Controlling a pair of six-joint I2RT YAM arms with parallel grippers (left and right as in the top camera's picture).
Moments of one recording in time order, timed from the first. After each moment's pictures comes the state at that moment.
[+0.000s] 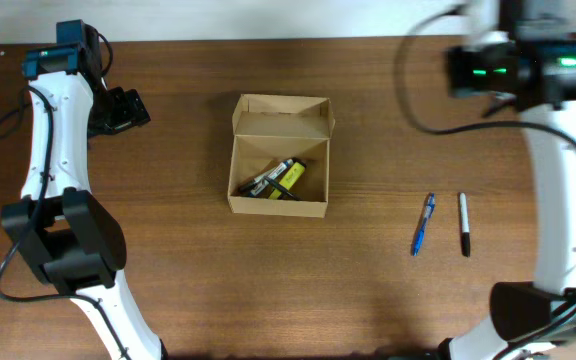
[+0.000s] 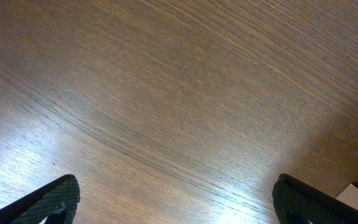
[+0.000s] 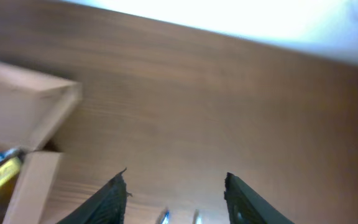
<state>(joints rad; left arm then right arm) 0.17 2.13 2.05 -1.32 -0.10 -0.31 -0.02 1.76 2.10 -1.25 0.05 -0.11</state>
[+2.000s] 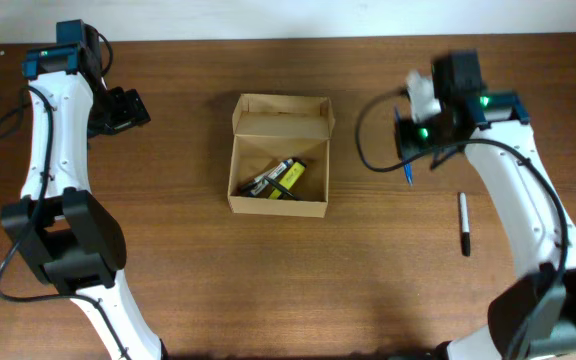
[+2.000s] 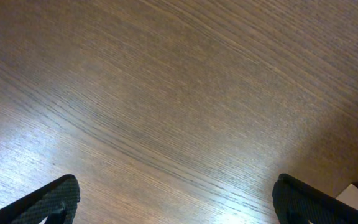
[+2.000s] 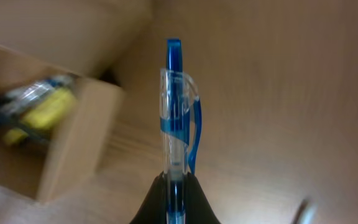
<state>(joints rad) 0.17 2.13 2.05 -1.32 -0.10 -0.31 0.11 1.71 1.58 -1.04 -0.16 -0.09</state>
